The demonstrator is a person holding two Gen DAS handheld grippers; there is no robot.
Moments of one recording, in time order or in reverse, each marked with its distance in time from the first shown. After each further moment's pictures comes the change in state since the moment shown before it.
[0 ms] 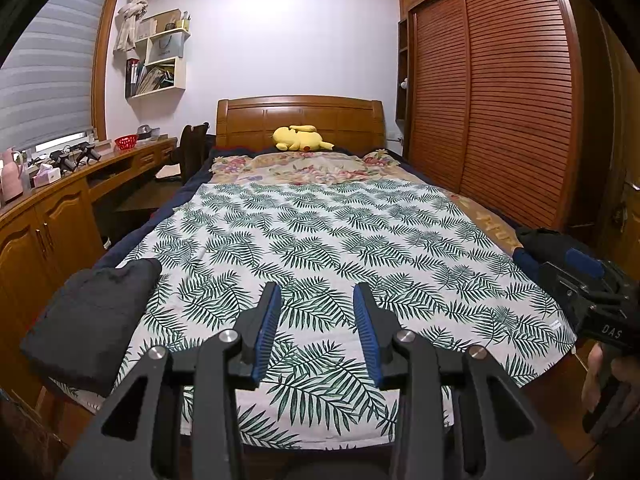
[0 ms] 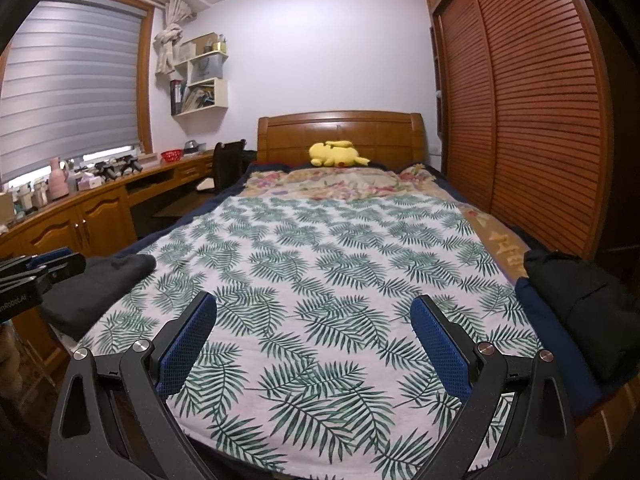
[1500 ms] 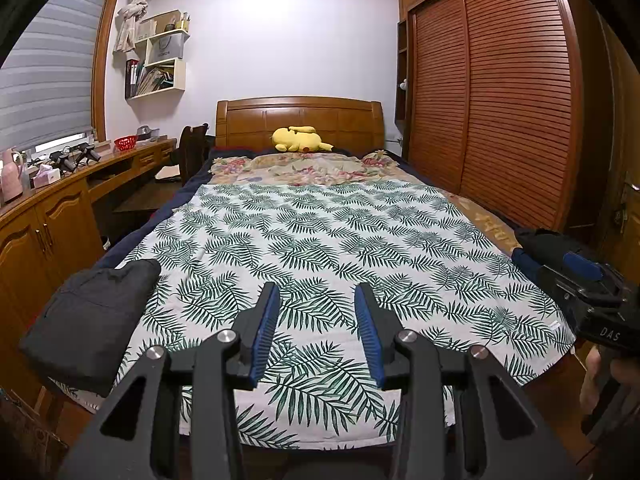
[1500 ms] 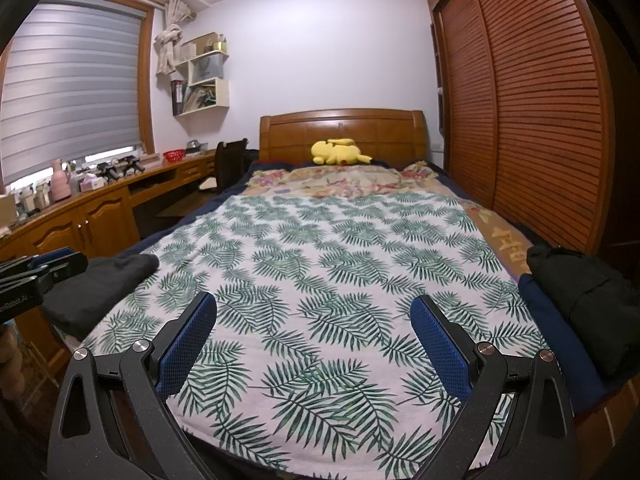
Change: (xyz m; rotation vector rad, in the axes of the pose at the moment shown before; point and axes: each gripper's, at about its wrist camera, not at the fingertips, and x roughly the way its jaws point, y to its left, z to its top) left arm -0.001 -0.001 -0.001 -0.001 -0.003 0.000; right arm -0.006 0.013 -0.001 0.004 0.002 0.010
